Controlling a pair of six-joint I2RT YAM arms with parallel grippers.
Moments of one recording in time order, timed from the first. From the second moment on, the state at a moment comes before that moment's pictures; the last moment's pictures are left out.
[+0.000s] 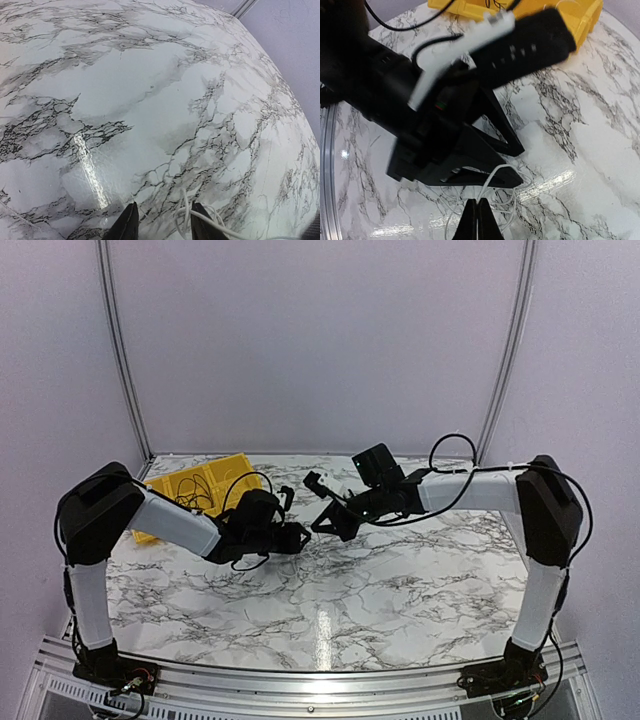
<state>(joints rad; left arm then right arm) -0.81 1.97 1.03 0.36 0.01 -0.54 0.71 1.92 1.32 -0.19 -0.54 -0.22</state>
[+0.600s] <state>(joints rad) -0.82 2.07 1.03 0.45 -0.01 -0.59 0.71 1.81 1.79 -0.32 -0.61 -0.12</state>
